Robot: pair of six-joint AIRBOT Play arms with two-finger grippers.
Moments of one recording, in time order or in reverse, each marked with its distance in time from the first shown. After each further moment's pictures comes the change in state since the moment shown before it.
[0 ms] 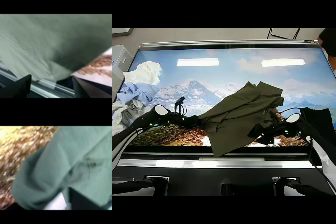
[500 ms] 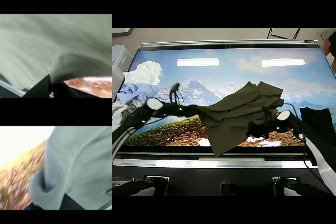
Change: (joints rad) left arm 0.002 0.124 0.128 0.002 0.067 0.015; right arm 0.136 -0.003 0.101 -0.017 -0.068 -0.010
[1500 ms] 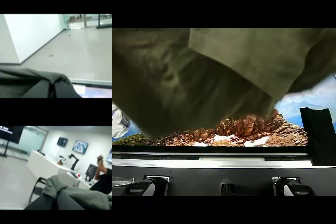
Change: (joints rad) left arm 0.243 0.623 0.545 0.045 0.195 -0.125; right arm -0.198 0.562 1.012 -0.213 -0.106 0.023
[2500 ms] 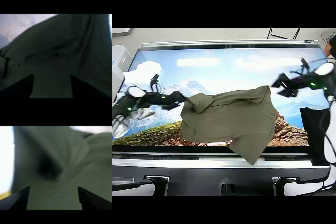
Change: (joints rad) left arm 0.025 -0.754 -0.384 0.070 -0.384 0.008; right arm -0.138 -0.828 -0.208 0.015 0.369 0.179
